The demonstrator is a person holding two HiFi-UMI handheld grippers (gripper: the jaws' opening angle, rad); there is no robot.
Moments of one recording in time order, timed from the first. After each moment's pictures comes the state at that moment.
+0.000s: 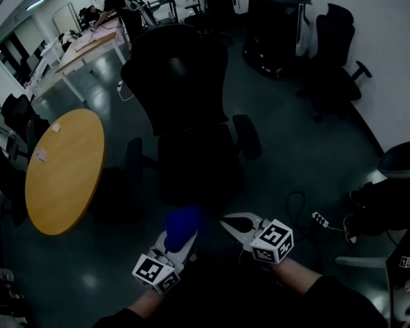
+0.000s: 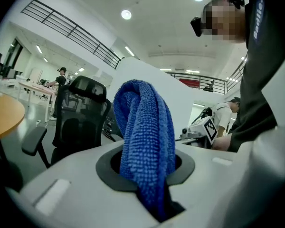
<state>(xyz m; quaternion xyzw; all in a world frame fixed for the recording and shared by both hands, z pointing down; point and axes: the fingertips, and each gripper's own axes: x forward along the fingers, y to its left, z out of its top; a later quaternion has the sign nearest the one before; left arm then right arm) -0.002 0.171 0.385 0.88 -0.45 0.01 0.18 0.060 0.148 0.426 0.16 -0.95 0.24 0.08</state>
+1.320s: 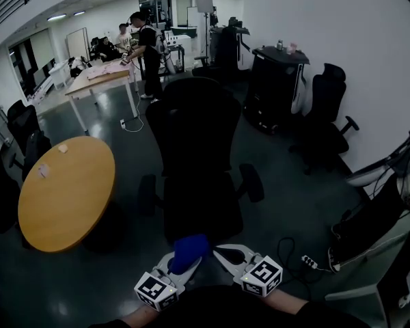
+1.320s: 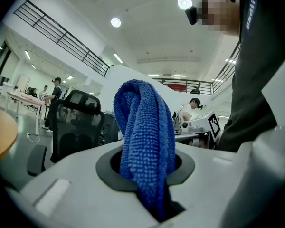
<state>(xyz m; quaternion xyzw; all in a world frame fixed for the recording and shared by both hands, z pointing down) -0.053 0.201 0.339 0.91 -0.41 -0.02 0.11 -0.015 0.186 0.355 0.19 -0.97 0.13 0.04</state>
